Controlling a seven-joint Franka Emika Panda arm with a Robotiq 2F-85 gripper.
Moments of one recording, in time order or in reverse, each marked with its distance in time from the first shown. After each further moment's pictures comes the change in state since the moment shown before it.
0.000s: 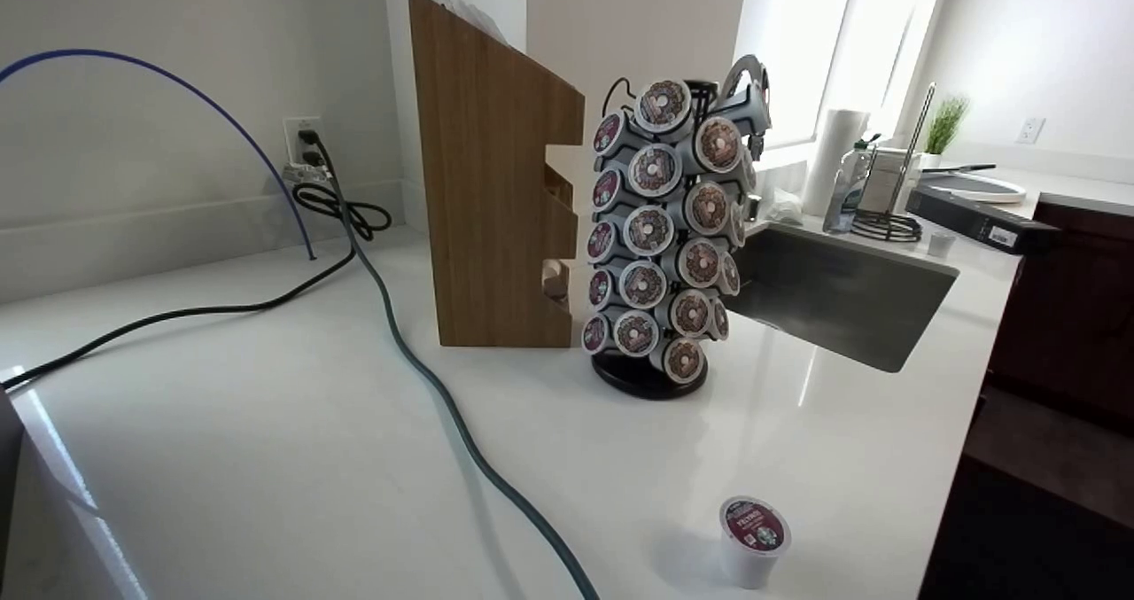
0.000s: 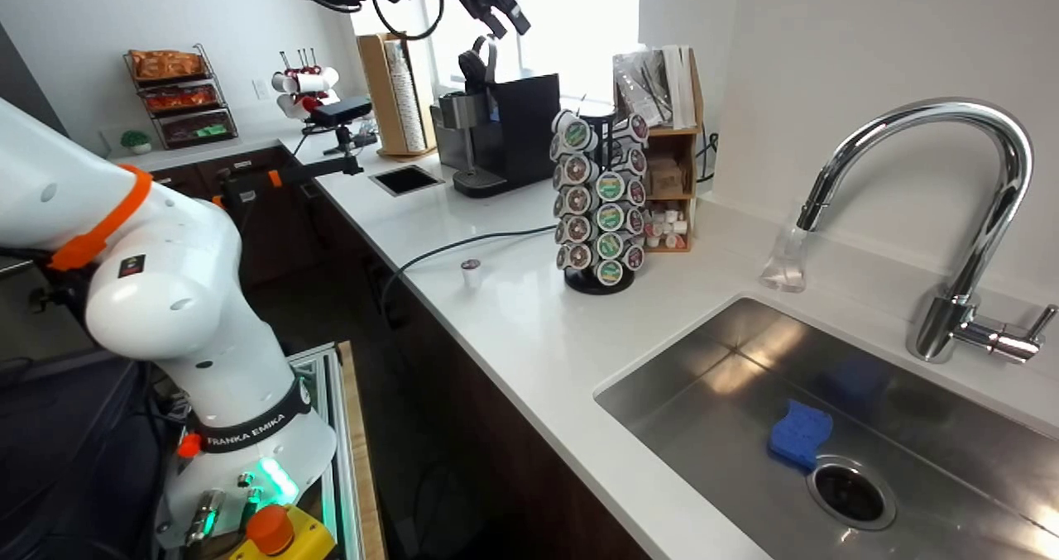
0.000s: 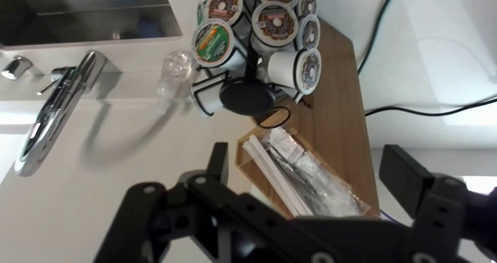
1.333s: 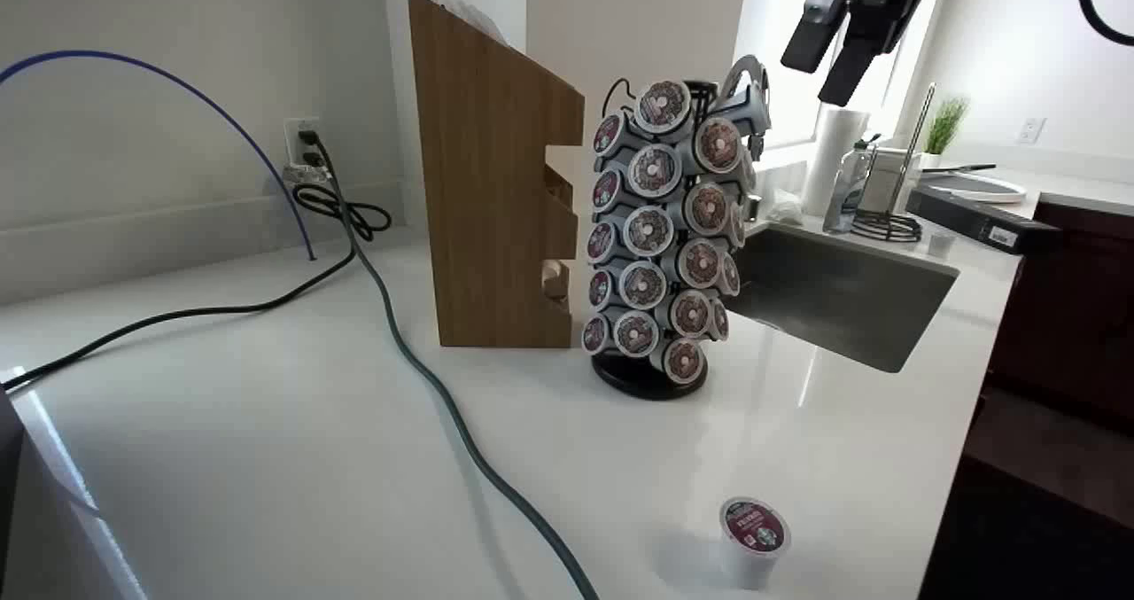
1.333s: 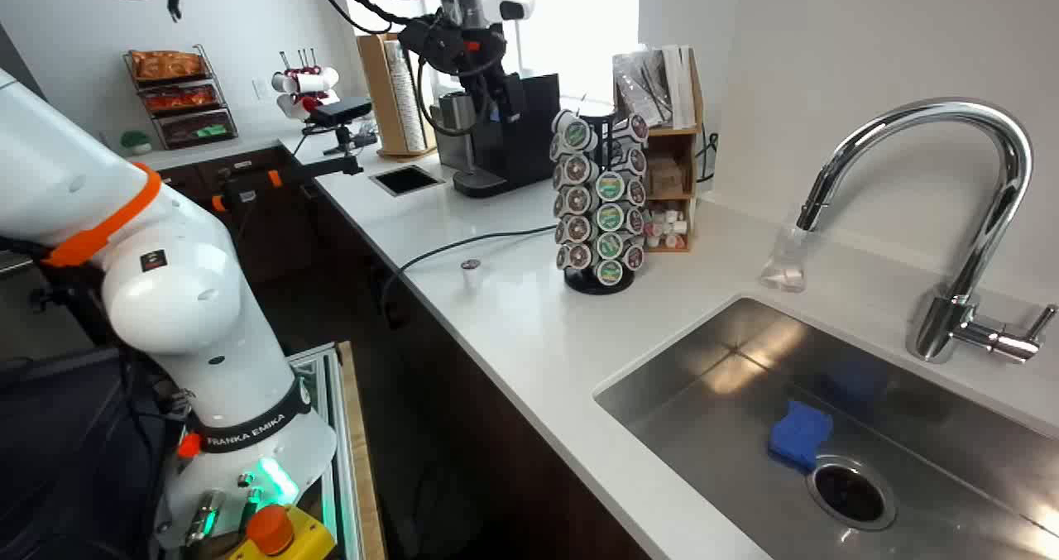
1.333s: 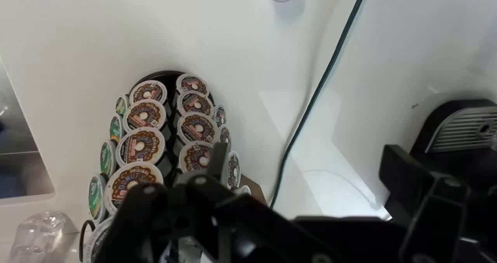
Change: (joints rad) arm 0.165 0.128 -0.247 -0.088 0.418 -0.175 -0.420
